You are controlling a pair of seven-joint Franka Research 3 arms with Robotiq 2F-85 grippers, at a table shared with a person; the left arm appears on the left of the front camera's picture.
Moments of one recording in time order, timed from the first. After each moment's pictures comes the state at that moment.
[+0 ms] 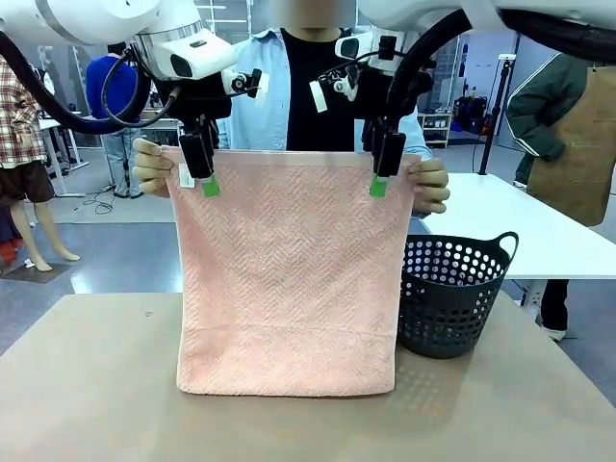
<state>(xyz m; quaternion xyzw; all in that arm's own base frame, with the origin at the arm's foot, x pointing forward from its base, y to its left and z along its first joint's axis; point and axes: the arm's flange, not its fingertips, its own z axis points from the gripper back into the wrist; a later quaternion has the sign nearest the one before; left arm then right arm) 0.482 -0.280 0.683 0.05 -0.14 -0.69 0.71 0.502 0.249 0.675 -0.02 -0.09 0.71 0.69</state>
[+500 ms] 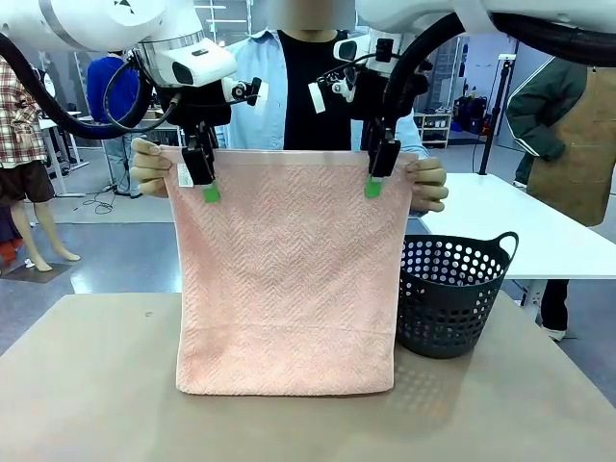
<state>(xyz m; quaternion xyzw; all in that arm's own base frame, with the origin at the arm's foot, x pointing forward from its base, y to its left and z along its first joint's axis) 0.487 -0.278 0.676 0.04 -0.13 -0.69 0.71 0.509 0.250 0.675 -0.02 -0.09 0.71 0.69</state>
